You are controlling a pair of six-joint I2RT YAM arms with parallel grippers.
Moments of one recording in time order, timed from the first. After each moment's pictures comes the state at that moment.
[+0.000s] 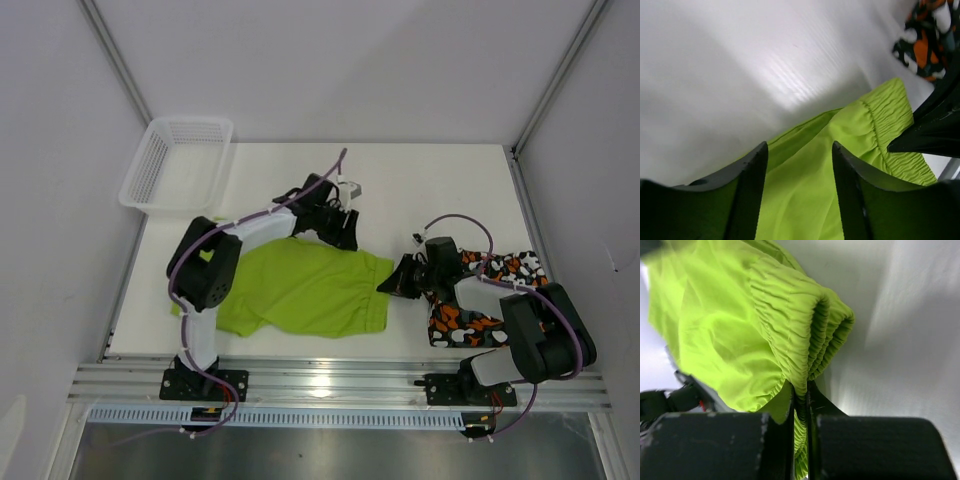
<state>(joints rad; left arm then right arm) -0.62 2.00 1.41 -0.28 0.46 -0.12 0.31 1.42 0.45 0.19 -0.53 0.70</state>
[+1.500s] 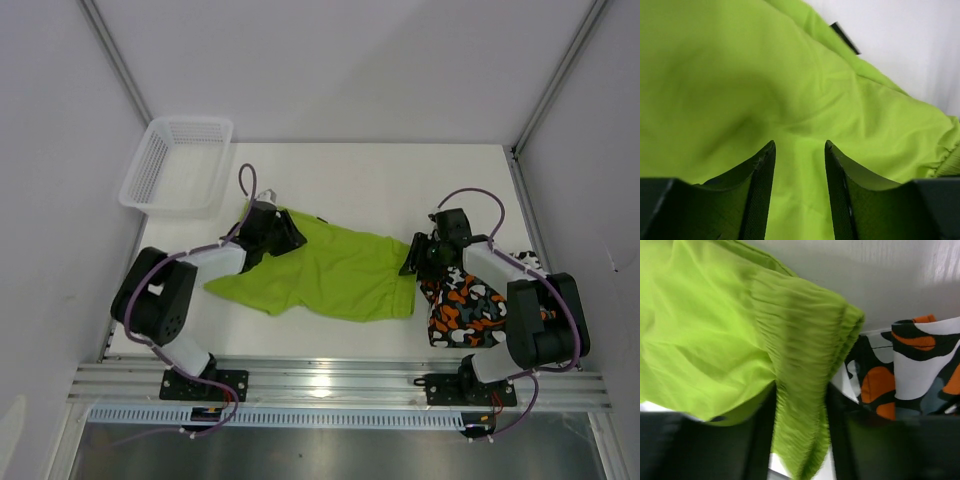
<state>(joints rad) -0.42 1.67 0.81 0.15 0.07 -0.72 0.19 1.49 0.80 -0.38 -0.29 0.45</state>
